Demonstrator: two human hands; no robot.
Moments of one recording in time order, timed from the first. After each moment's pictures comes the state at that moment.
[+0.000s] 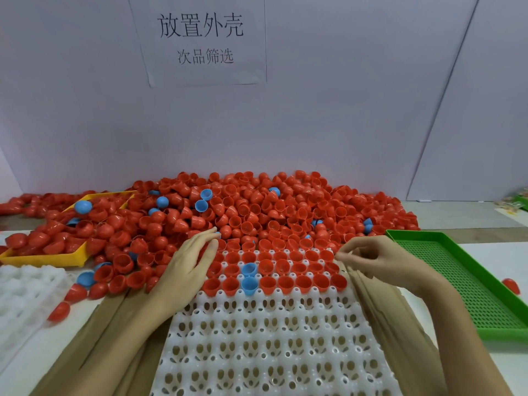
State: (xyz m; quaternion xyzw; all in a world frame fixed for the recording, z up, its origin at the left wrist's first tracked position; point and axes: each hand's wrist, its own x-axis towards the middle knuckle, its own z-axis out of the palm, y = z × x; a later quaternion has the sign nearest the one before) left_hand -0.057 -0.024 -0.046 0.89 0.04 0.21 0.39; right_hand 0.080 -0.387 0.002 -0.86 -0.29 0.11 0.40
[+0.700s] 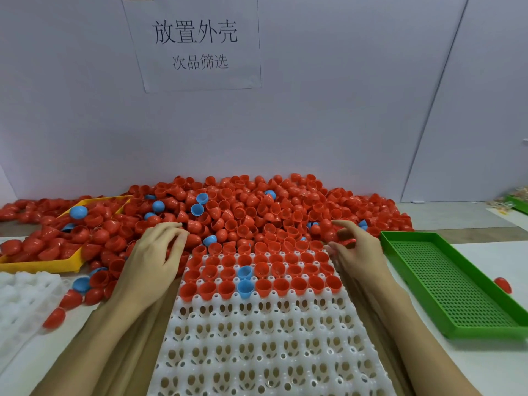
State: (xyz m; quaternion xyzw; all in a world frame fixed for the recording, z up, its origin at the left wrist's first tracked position) left_hand -0.068 0.007 -0.025 0.91 0.07 0.33 0.22; right_hand 0.112 -0.352 -0.045 -0.88 -0.17 -0.14 0.42
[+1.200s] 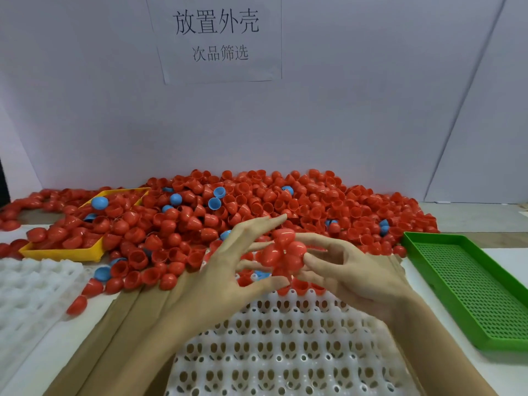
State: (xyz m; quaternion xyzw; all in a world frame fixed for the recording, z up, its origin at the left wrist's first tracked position) left_hand -0.087 -0.078 0.002 0.85 -0.15 0.17 0.48; right_hand 0.024 -0.302 0.007 -0.55 -0.33 0.37 0.68
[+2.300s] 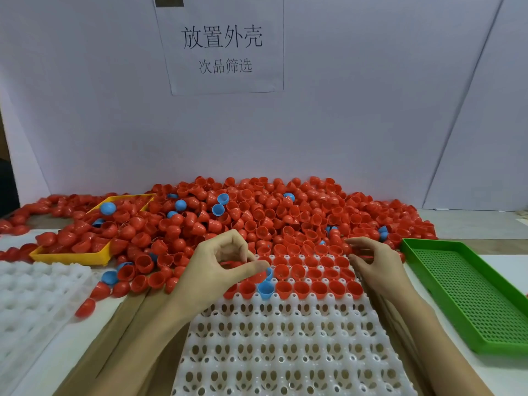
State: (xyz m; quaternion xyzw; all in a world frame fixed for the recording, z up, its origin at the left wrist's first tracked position) left_hand -0.087 -0.059 0.007 0.80 -0.04 0.20 0.57; right_hand 0.098 -0.347 -0.044 -0.91 -0.15 -0.10 0.37
